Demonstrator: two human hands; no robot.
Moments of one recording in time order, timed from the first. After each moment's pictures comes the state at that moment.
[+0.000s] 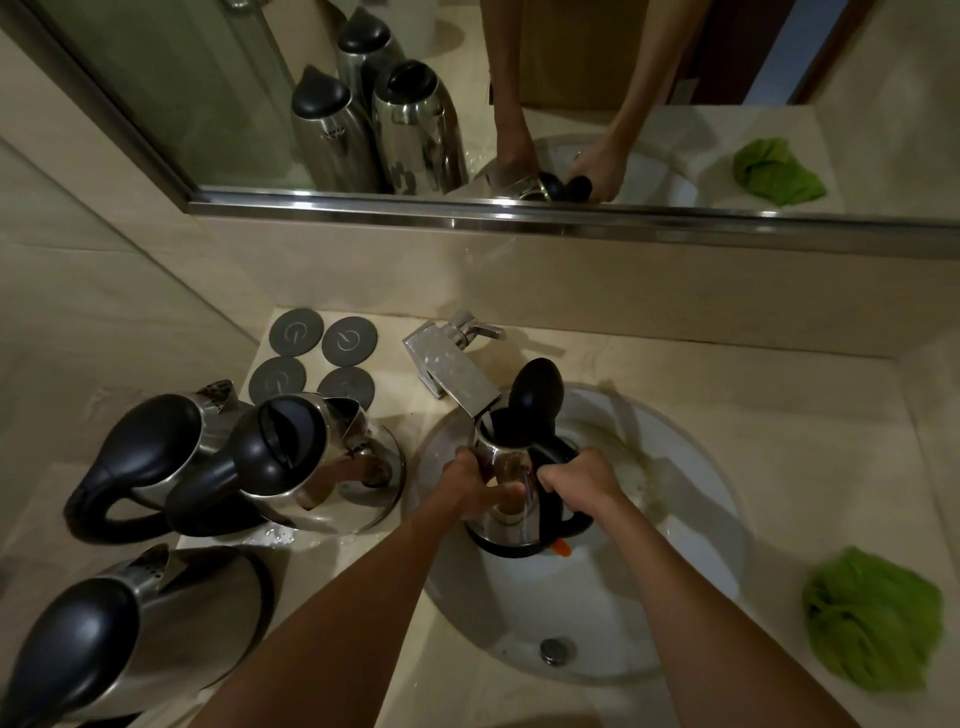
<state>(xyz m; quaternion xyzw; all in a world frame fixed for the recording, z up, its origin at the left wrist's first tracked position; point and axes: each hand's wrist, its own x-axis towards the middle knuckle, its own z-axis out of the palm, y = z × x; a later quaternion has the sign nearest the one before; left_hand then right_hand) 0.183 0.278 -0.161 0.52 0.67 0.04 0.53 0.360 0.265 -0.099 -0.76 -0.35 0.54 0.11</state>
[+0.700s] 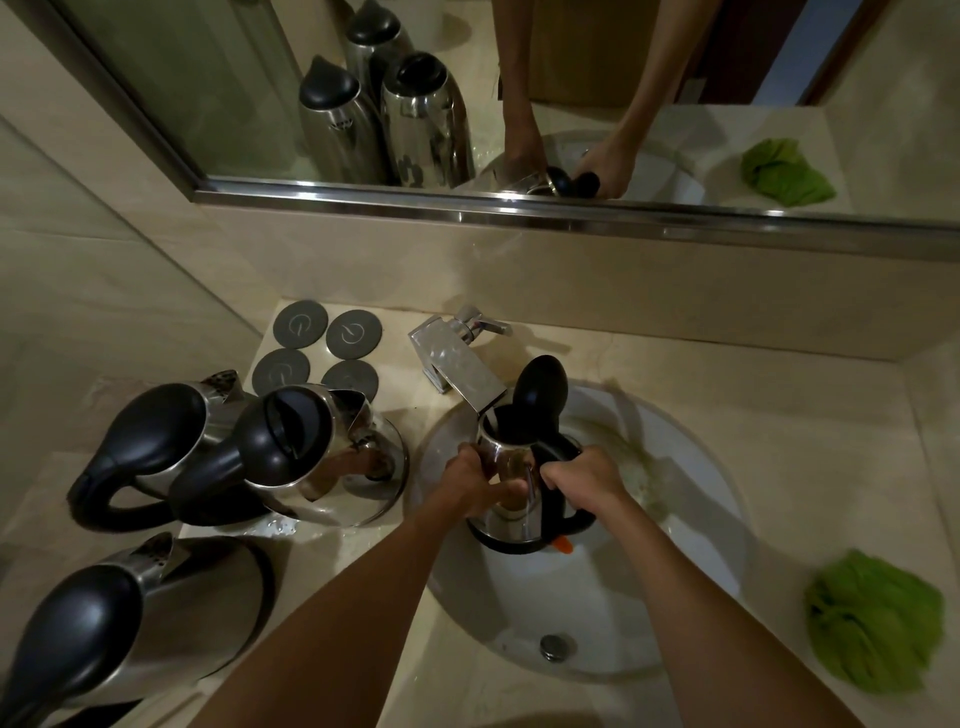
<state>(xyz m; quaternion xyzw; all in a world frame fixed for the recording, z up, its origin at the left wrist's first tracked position) 0.190 0.272 -0.137 0.50 0.68 0.05 0.54 0.360 0.265 -0.100 -0.75 -0.35 0.54 0.10</state>
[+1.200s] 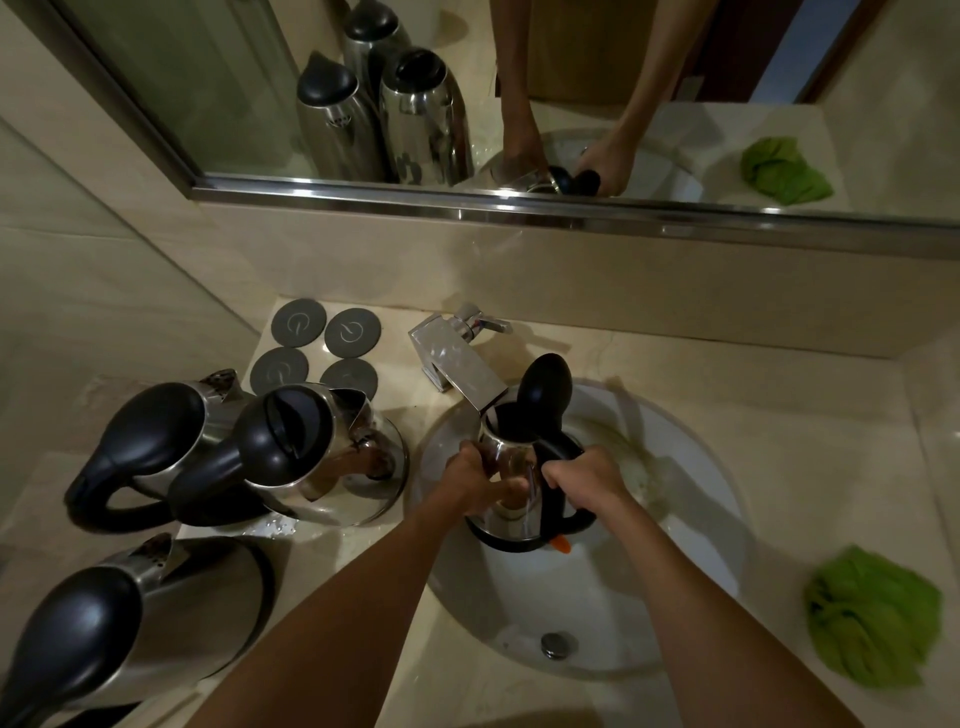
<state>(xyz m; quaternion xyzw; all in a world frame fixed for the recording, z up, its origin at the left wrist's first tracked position) 0.188 0.273 -0.138 0.51 0.68 0.03 0.53 0.359 0.261 -0.100 -0.76 -0.34 0.55 0.12</state>
